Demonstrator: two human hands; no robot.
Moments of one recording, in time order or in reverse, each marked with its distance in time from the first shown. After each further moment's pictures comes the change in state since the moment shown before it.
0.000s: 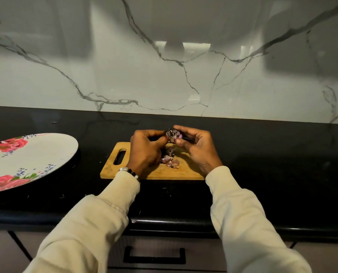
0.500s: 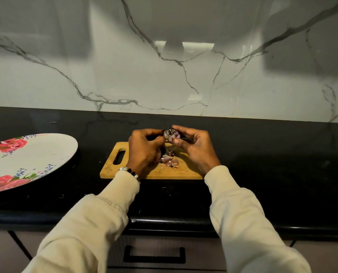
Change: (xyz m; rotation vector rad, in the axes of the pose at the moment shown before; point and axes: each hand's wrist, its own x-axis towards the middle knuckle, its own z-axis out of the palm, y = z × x) left_hand 0.007 -0.009 -0.001 0.046 0.072 -0.021; right_hand -0.002 0.000 0.003 0.041 -0.008 0.022
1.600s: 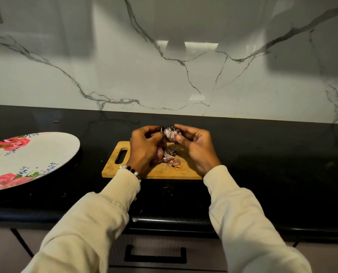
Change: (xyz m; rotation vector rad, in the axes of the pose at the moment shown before) left_hand 0.011 -0.008 -0.002 -0.107 0.033 -0.069; right_hand 0.004 0.003 0.009 0.185 0.052 0.081
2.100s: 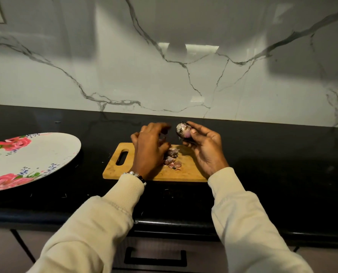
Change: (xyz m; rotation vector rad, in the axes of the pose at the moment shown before) left_hand -0.003 -0.004 -0.005 0.837 0.030 0.614; right_hand 0.004 -0.012 -0.010 0.259 0.089 0.011
